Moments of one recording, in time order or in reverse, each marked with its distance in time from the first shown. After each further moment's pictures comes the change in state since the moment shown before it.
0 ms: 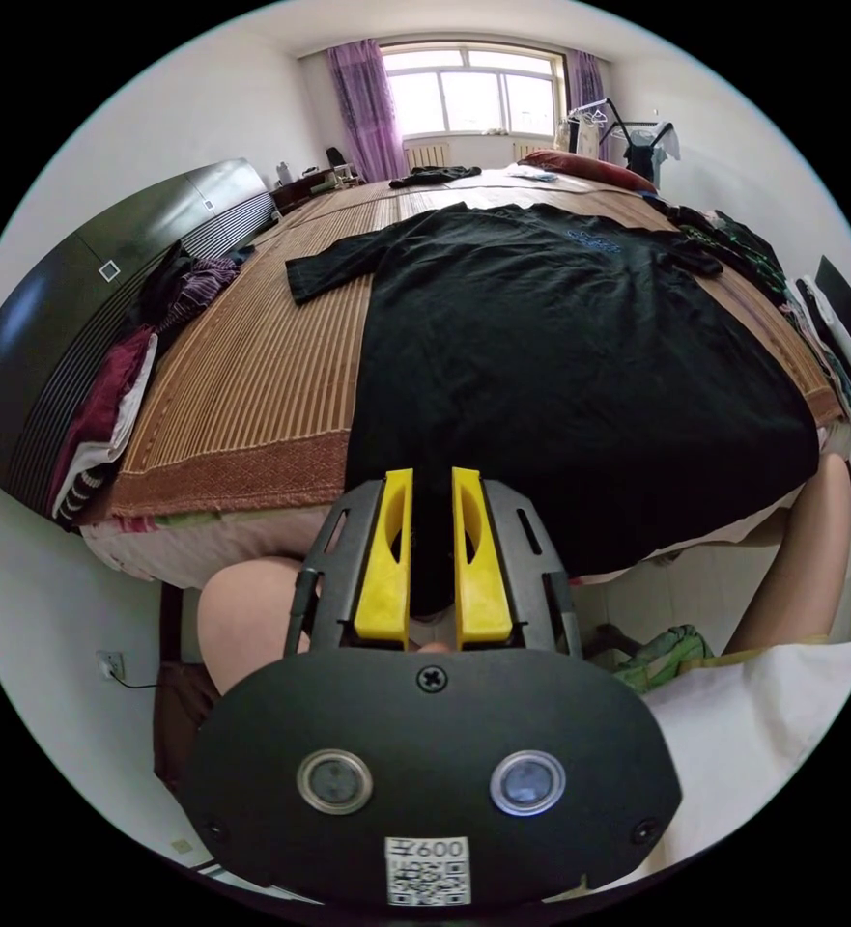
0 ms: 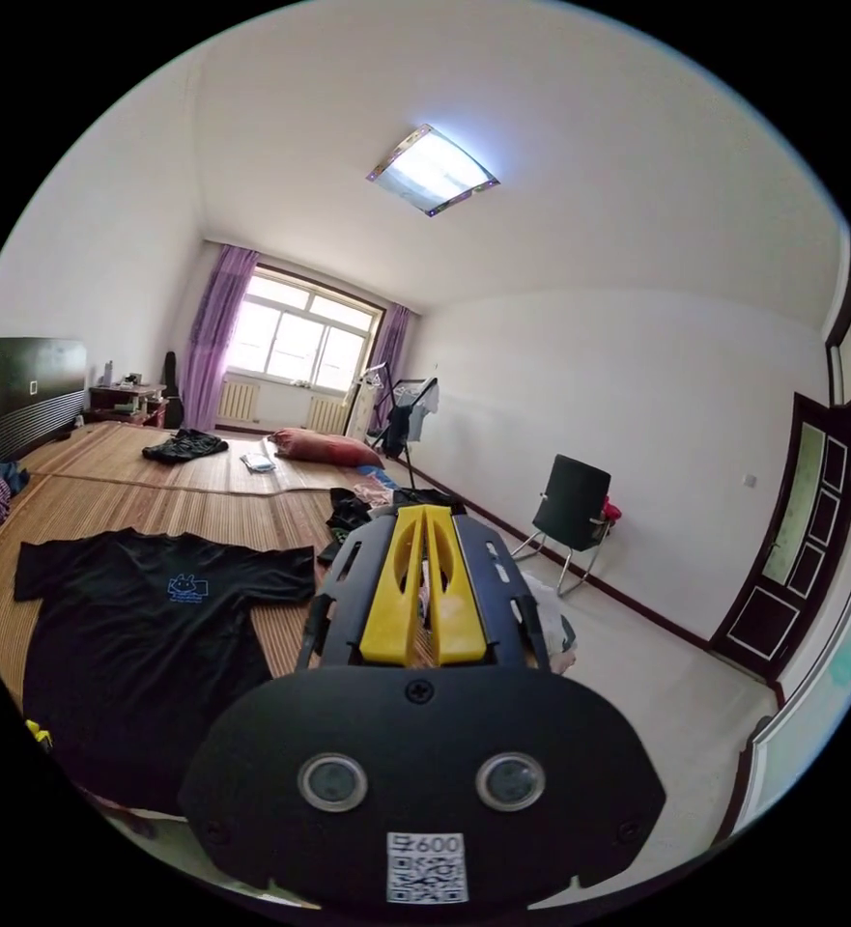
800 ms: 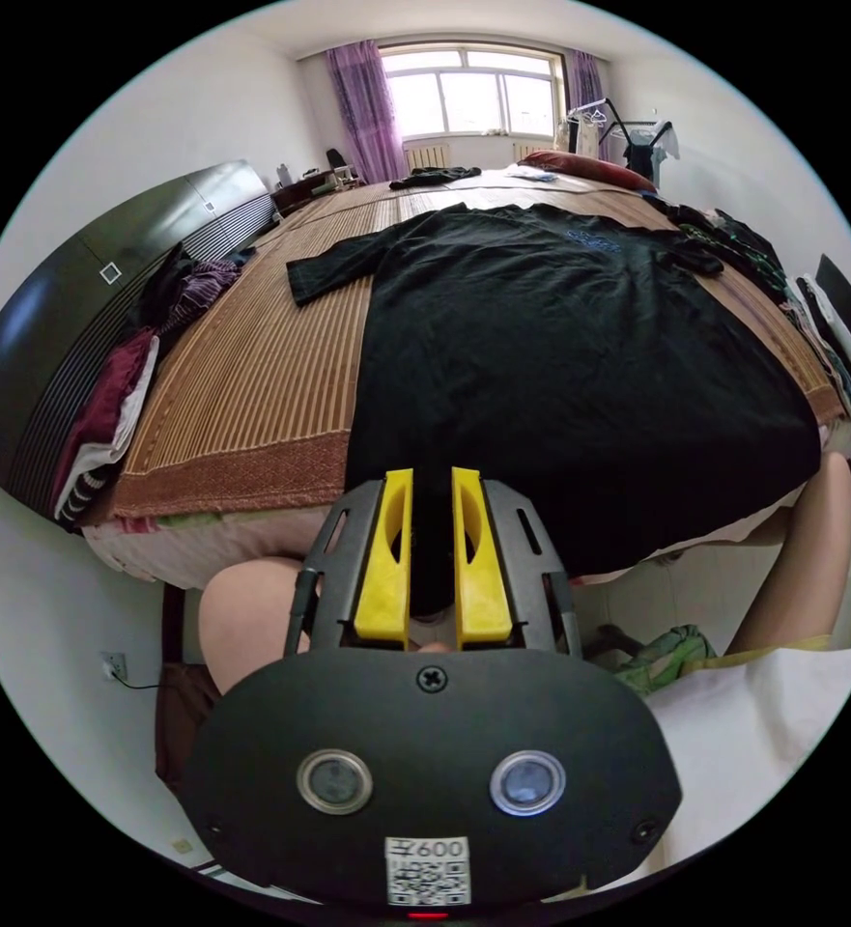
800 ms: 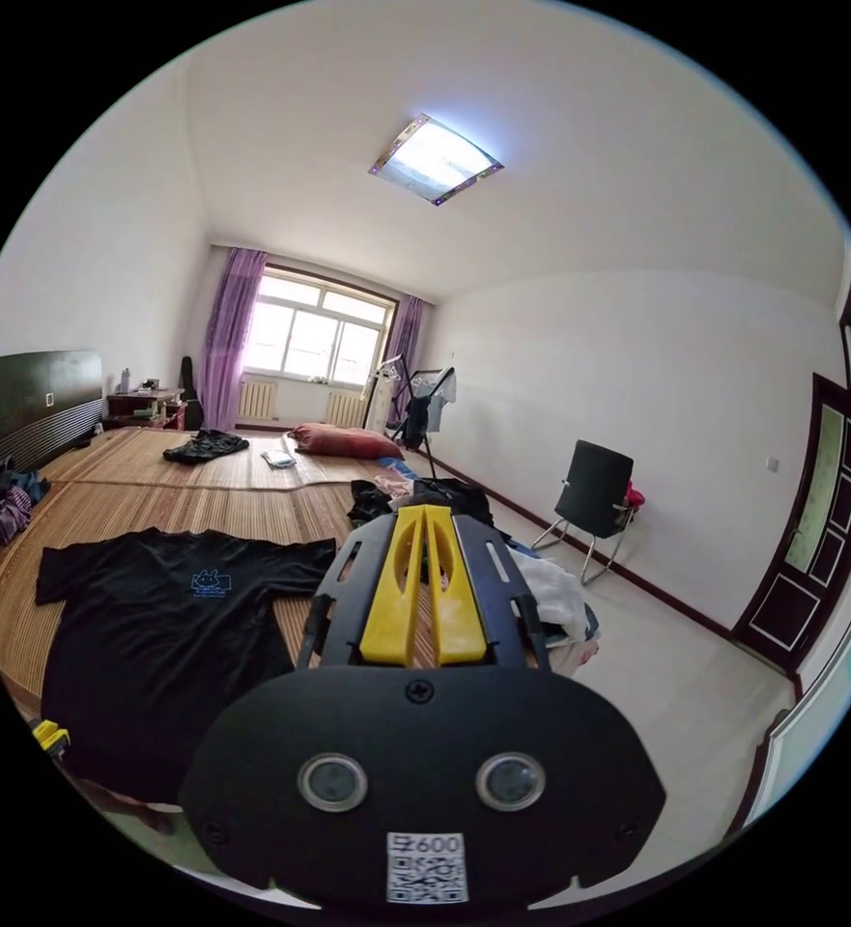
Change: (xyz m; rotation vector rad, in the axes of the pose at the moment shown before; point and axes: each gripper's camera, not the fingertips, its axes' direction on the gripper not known) left arm -0.006 -0.008 0.016 0.003 -0.010 0.005; right arm 0.033 -0.130 -0.068 -0.034 -0.066 0.035
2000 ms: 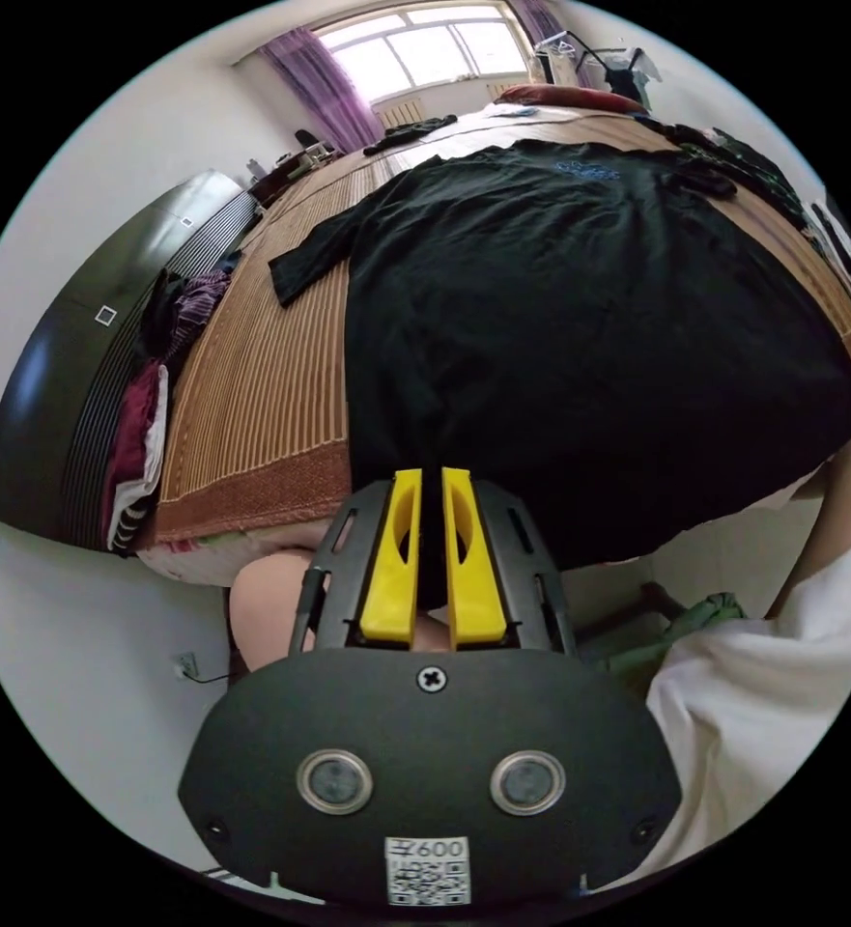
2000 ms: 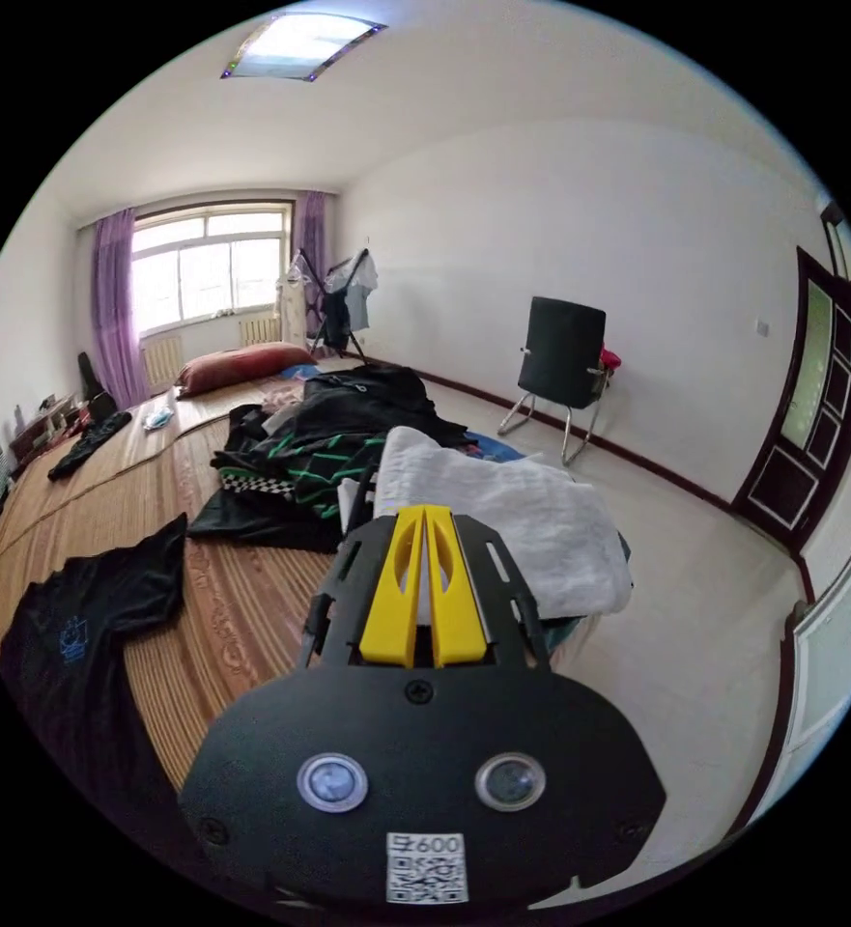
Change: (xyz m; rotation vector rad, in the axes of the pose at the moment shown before) left arm 0.050 -0.077 0.069 -0.163 -0.148 0.106; right arm 0.314 -0.305 0.411 -0.378 0.146 0.286
